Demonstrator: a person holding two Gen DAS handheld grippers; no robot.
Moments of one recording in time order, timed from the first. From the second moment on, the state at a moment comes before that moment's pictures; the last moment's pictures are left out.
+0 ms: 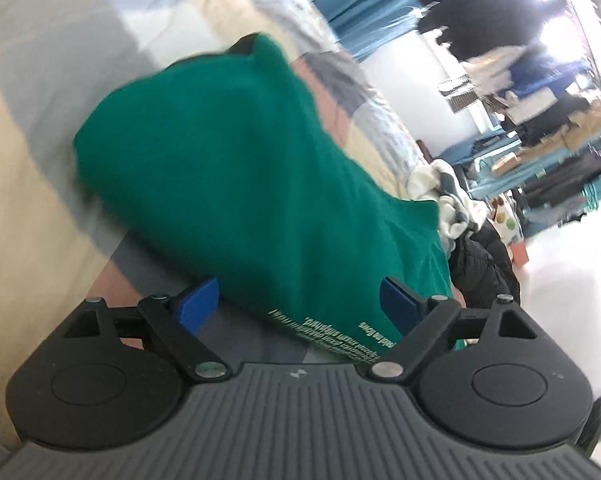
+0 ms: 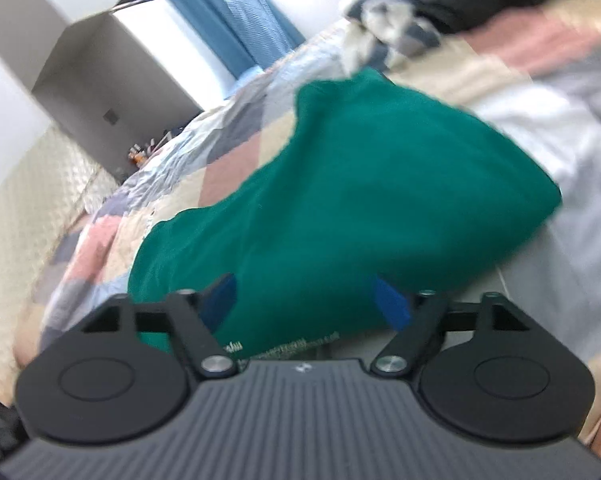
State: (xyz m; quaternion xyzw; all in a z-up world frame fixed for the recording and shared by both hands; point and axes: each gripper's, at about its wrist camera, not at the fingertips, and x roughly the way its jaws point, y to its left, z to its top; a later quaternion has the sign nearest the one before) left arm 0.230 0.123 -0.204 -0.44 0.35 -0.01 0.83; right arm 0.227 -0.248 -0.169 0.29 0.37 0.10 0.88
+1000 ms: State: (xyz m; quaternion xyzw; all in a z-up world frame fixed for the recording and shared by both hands) left arm 0.250 0.173 -0.305 -0.70 0.27 0.03 0.66; right arm 0.258 -0.267 -0.259 0.58 0.36 0.03 0.73
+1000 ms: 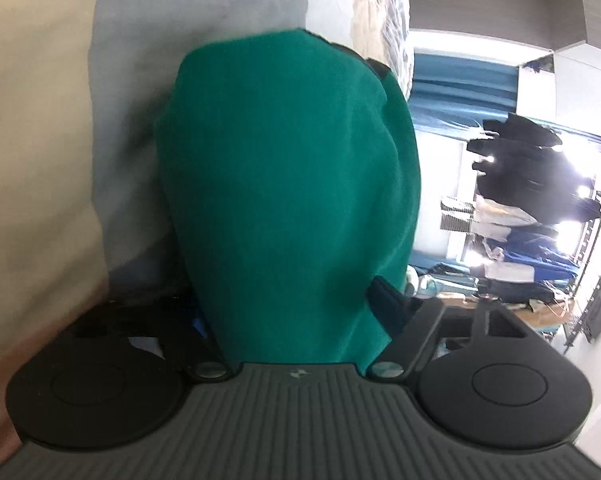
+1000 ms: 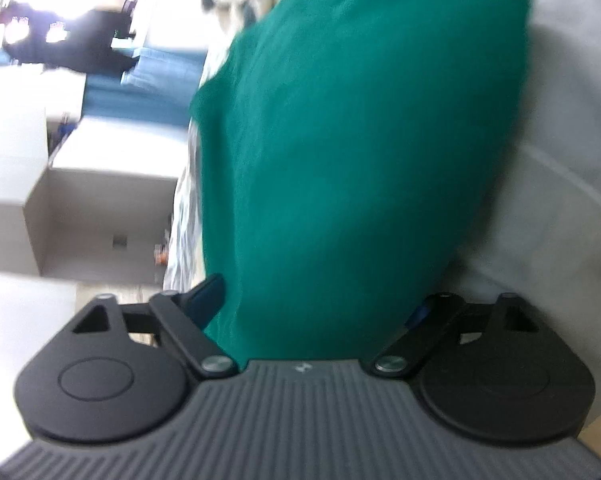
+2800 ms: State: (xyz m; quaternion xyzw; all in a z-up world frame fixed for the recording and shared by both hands) left arm 0.071 0.146 -0.128 -0.54 0.29 0.00 0.79; right arm 0.119 -0.290 -0.122 0.43 0.34 0.12 0.83
